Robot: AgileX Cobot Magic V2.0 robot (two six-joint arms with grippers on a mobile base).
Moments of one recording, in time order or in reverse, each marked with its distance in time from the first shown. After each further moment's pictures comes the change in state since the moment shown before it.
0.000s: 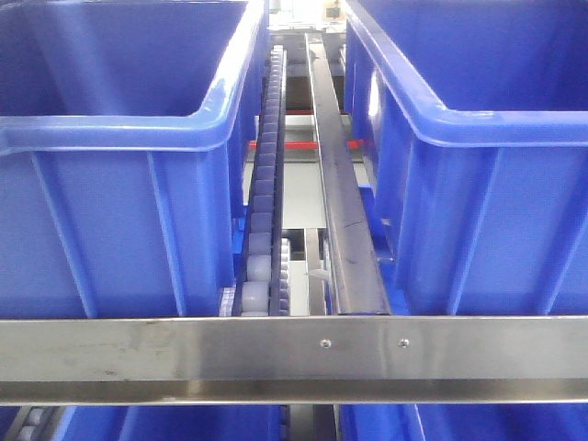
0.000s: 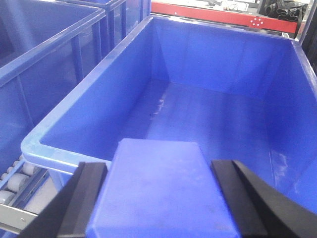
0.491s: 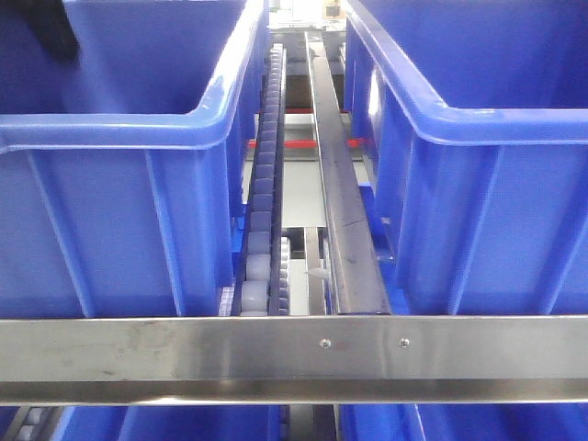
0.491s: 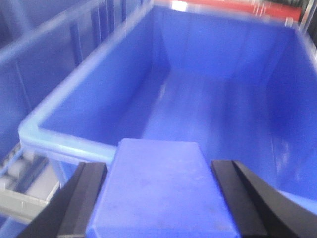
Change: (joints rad) left arm 0.184 0.782 -0.438 -0.016 0.162 -0.008; right arm 0.000 0.000 0.000 0.000 0.058 0.000
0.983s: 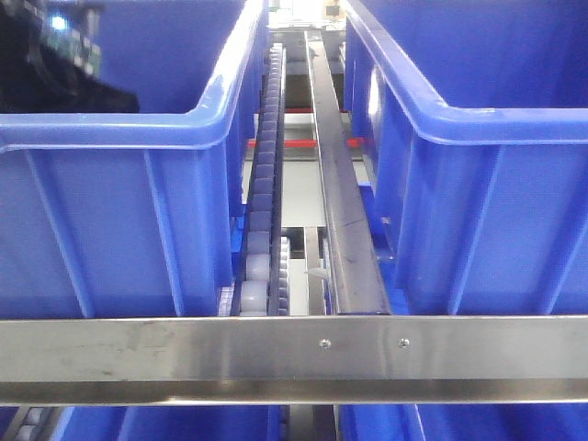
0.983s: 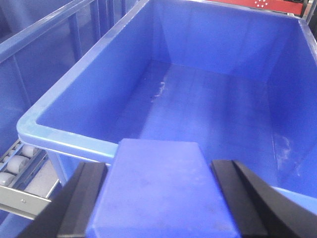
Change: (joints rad) left arm 0.019 0.289 -0.114 -0.008 0.071 0.026; right arm 0.000 0.000 0.000 0.000 0.002 0.000
